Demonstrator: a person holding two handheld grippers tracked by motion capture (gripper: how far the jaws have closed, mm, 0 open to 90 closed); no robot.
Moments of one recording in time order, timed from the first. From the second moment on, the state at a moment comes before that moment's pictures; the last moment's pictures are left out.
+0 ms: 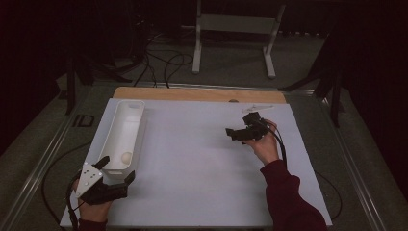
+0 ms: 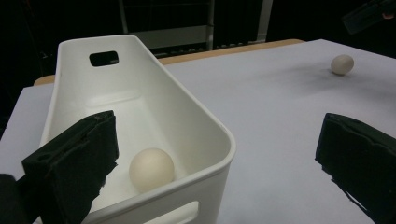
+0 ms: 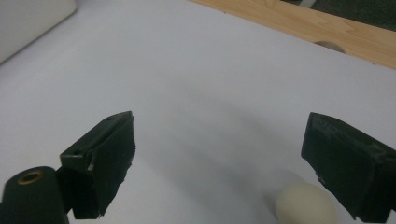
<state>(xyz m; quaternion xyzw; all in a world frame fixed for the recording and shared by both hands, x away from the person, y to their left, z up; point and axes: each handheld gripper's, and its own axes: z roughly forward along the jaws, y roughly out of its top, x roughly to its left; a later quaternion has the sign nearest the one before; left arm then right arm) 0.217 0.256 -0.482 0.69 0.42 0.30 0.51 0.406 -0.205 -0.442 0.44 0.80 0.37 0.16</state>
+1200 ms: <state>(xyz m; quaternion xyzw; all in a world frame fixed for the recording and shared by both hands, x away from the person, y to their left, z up) 0.218 0.254 -0.483 0.69 0.42 0.30 0.50 0.407 -0.238 -0.464 0.47 0.80 0.34 0.17</state>
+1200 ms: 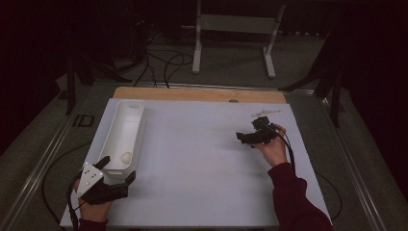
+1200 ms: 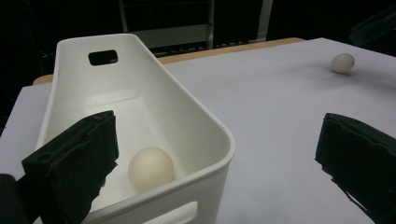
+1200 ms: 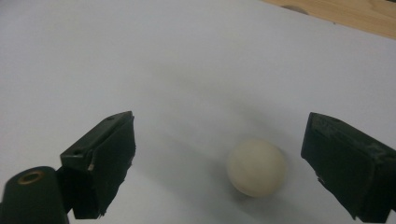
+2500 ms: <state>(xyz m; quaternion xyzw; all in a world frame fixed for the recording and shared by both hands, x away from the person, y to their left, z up) 0.218 0.253 -0.483 0.69 0.42 0.30 0.50 0.418 -0.247 -0.491 0.50 0.80 0.30 0.16</state>
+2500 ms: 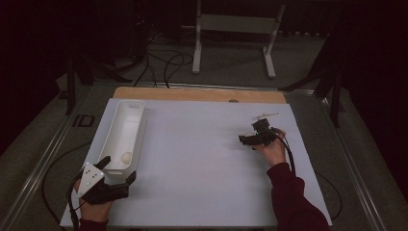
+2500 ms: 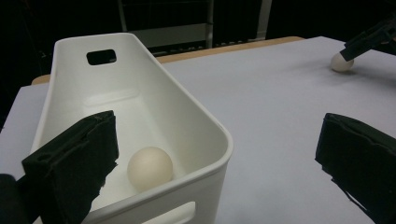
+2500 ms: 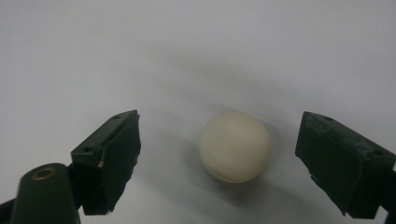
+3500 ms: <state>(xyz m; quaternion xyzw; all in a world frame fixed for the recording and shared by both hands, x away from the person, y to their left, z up) 0.218 0.253 -0.484 0.69 0.42 0.30 0.50 0.427 -0.244 -0.510 0.53 0.80 0.25 0.15</state>
